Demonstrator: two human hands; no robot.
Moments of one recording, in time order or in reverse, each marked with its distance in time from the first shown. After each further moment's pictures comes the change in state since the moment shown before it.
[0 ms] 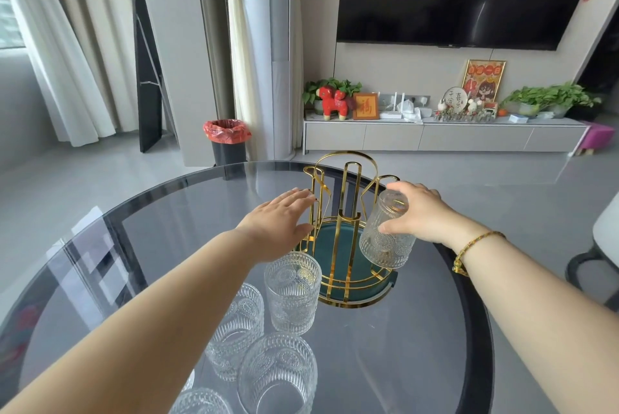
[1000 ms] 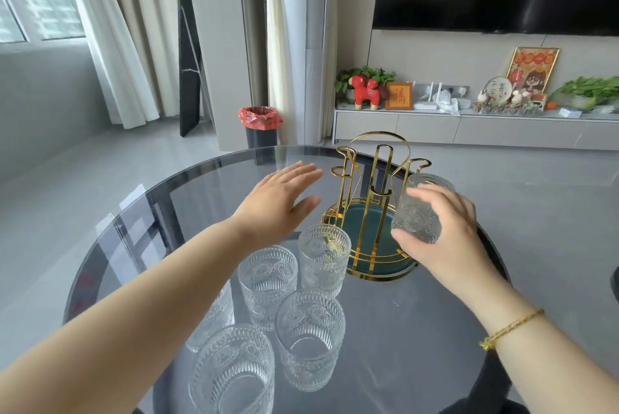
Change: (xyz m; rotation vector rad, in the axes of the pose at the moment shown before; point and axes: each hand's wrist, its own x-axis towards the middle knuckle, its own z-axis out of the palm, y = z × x) left_hand -0.067 -0.004 -0.021 -0.131 0.300 0.015; right_hand -0.082 -0.017 0.041 0.203 0.431 -0.348
